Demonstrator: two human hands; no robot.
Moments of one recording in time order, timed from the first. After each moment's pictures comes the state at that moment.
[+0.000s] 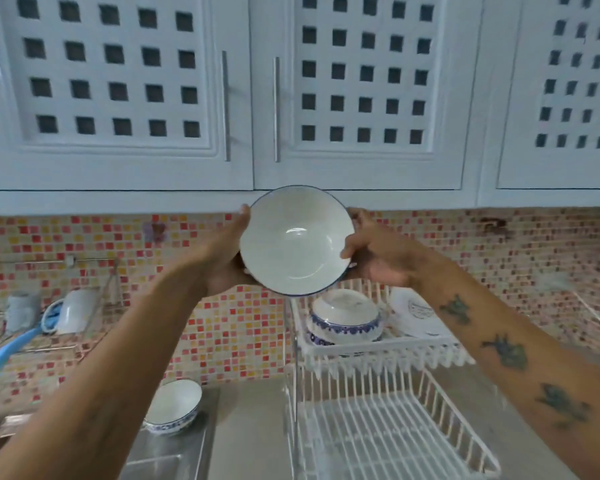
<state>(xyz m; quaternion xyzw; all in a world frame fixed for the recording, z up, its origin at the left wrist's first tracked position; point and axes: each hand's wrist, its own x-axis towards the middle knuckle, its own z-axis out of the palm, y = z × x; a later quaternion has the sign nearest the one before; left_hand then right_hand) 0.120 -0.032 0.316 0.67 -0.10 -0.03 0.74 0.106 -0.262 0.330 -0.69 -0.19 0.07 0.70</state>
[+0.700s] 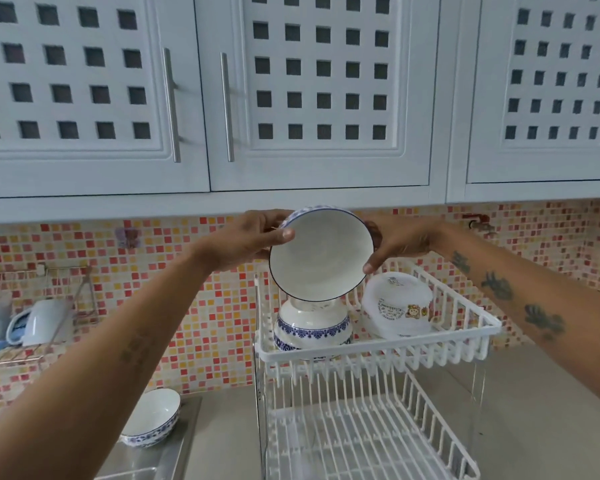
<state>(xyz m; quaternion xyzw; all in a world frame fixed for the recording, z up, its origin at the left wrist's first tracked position) 0.163 -0.105 0.328 0.80 -0.36 0.00 0.48 0.182 -0.390 0.341 -0.84 -0.35 0.14 0.40</state>
